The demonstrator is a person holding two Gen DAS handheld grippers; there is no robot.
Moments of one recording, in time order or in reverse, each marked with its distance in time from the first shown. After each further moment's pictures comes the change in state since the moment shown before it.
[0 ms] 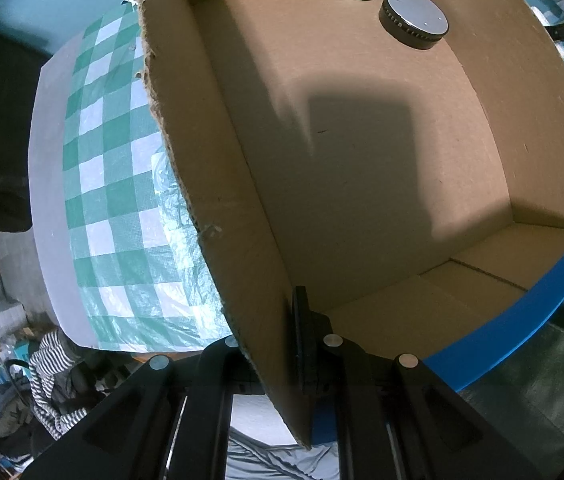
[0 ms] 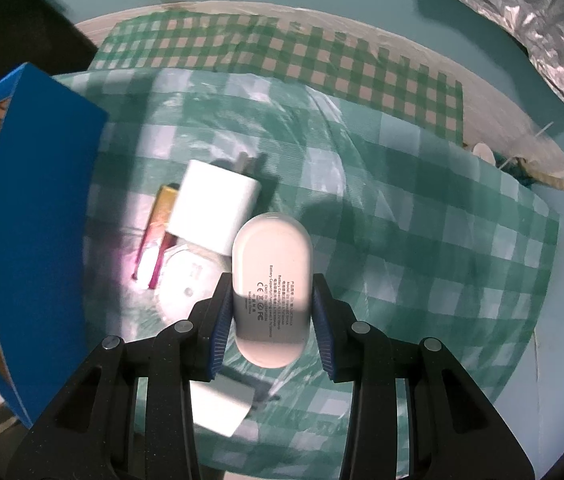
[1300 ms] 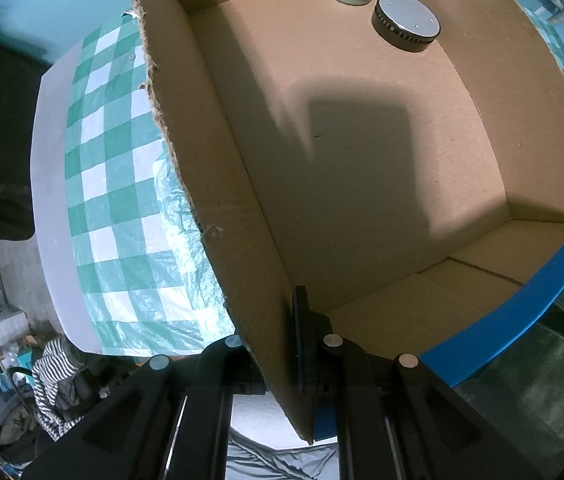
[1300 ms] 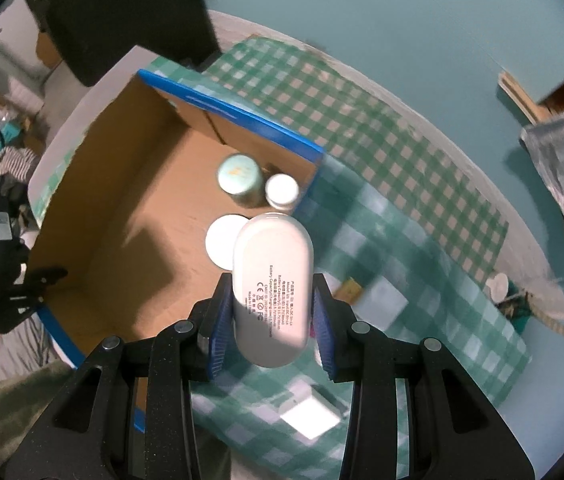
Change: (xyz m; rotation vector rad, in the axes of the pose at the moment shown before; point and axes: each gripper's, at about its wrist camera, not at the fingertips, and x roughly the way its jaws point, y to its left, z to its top) left arm -0.002 0.000 -0.002 0.019 -0.024 0.002; right arm -0.087 0.166 0.025 -0.414 -0.114 0.053
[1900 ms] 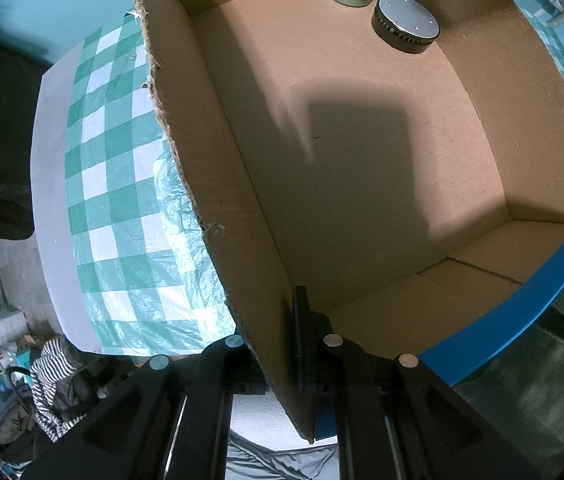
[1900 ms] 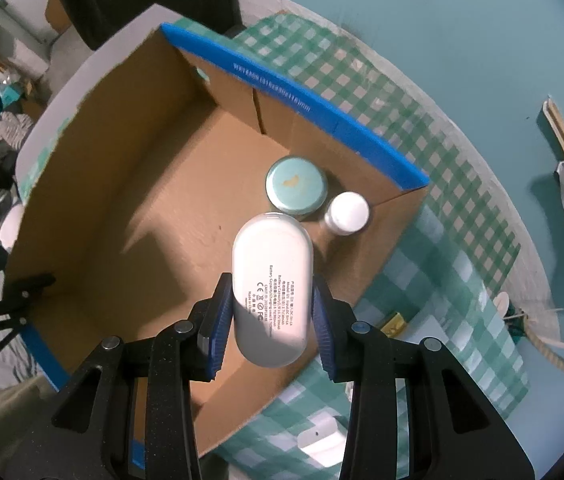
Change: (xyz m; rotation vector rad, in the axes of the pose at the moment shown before) left arm 0.000 0.000 -0.003 -0.001 -0.006 -0.002; right arm 0.060 0.043 0.026 -0.088 0.089 -0.013
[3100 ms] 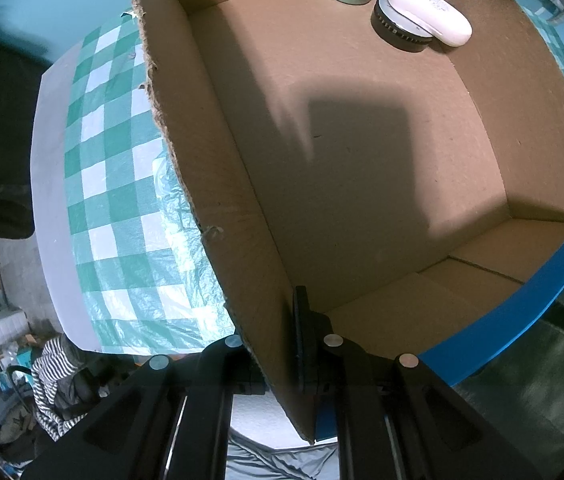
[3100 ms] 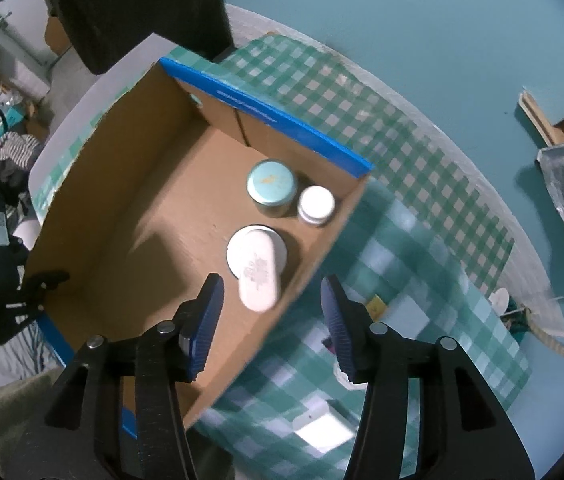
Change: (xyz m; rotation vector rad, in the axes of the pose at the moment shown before) left arm 0.000 -0.003 0.001 0.003 0.007 0.003; right arm -0.043 -0.021 -0.024 0.046 -0.085 0.000
